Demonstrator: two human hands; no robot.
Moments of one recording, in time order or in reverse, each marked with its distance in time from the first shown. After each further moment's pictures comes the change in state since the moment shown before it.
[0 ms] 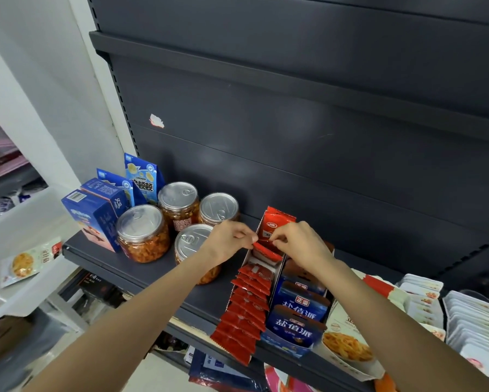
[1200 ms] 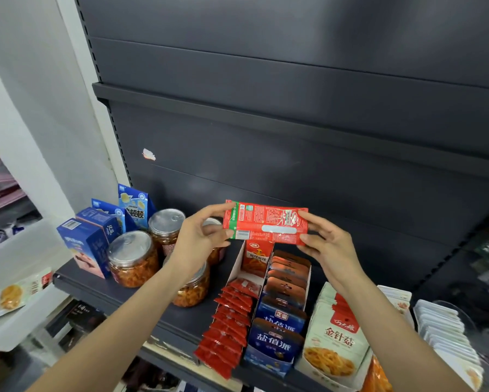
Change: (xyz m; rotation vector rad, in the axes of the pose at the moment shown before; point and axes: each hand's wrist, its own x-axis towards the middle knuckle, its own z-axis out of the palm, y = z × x) left_hand -0.051 0.076 -0.022 -0.396 0.279 0.252; right_hand -0.062 0.027 -0.057 1.233 0.392 0.162
